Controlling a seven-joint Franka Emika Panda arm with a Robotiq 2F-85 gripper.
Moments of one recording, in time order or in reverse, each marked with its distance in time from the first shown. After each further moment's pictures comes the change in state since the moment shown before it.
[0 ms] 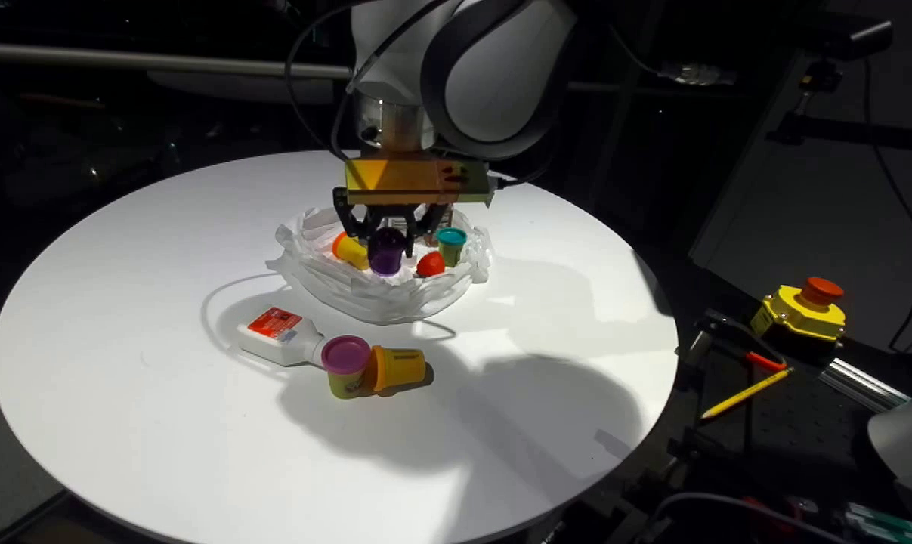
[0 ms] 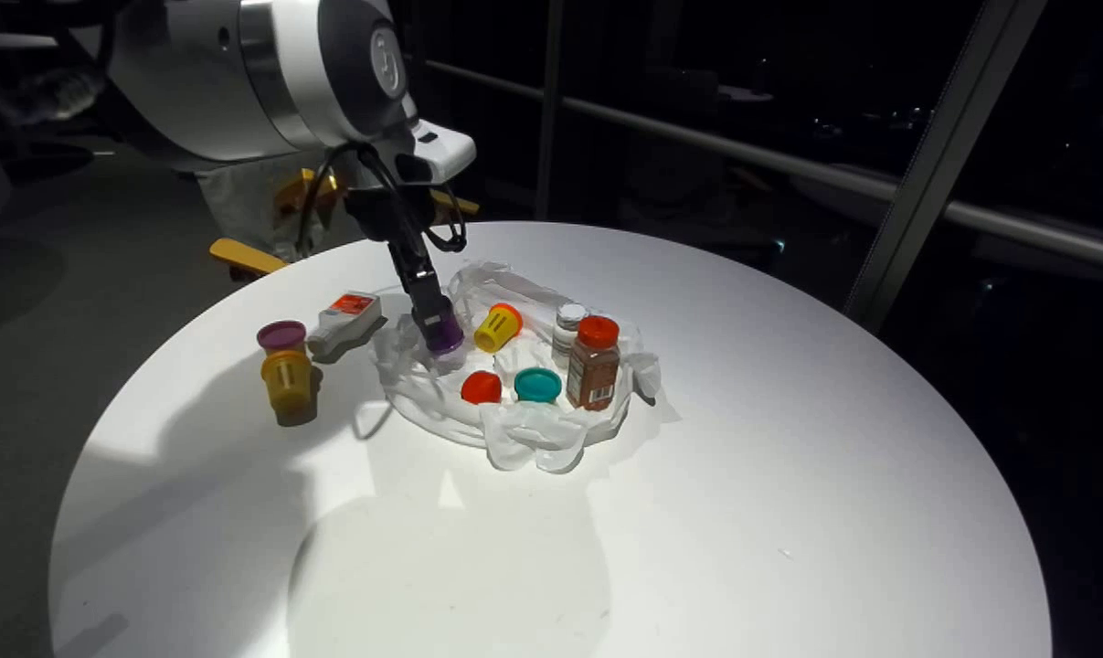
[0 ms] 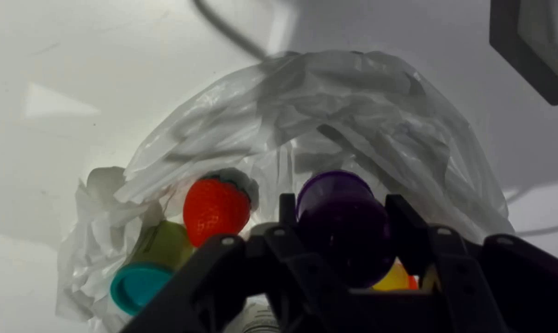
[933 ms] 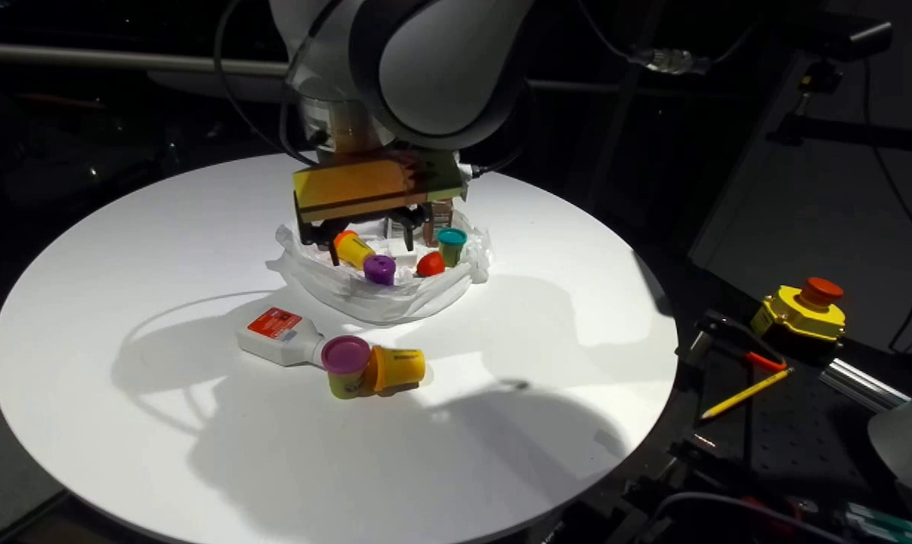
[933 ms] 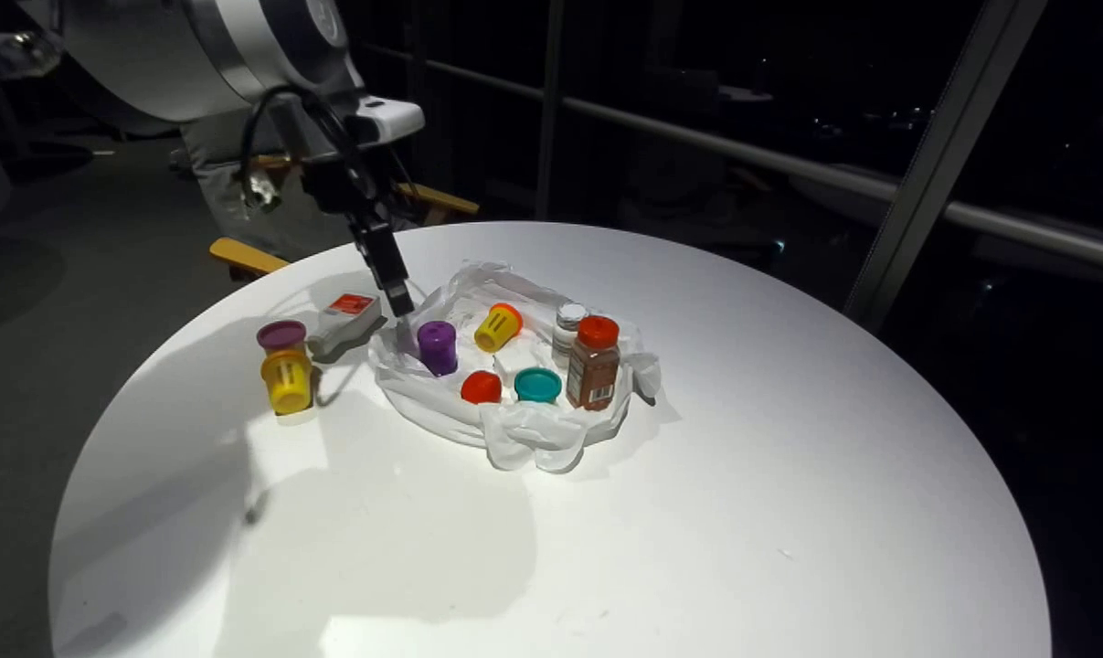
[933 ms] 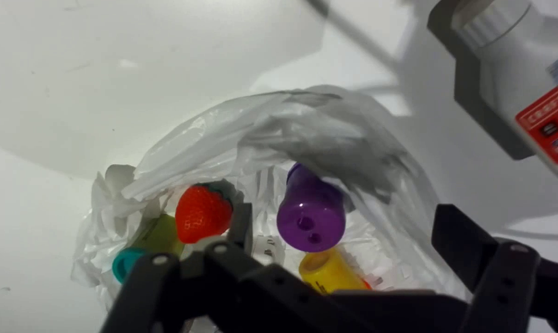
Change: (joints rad) arm 0.218 0.009 -0.111 0.094 0.012 -0.212 0.018
